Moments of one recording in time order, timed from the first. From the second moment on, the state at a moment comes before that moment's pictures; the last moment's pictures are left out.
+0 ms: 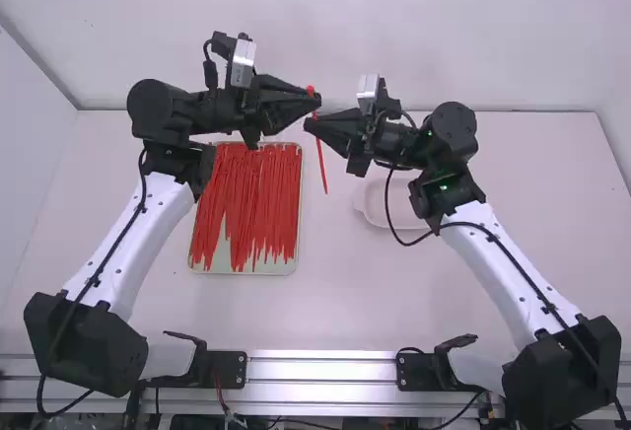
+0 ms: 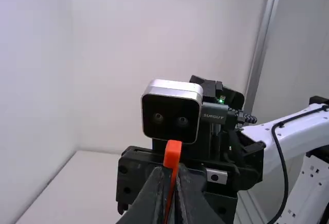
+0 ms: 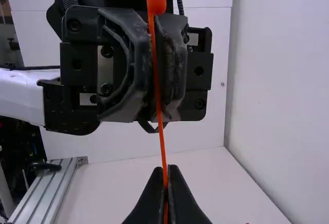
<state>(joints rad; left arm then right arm) -0.19 1.43 1.30 0.75 1.27 -0.67 0.38 1.36 1.11 0.51 -1.03 0.23</state>
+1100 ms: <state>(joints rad) -0.08 1.45 1.31 0.39 0.99 -0.62 0.28 1.36 1.11 0.22 -1.18 -0.12</state>
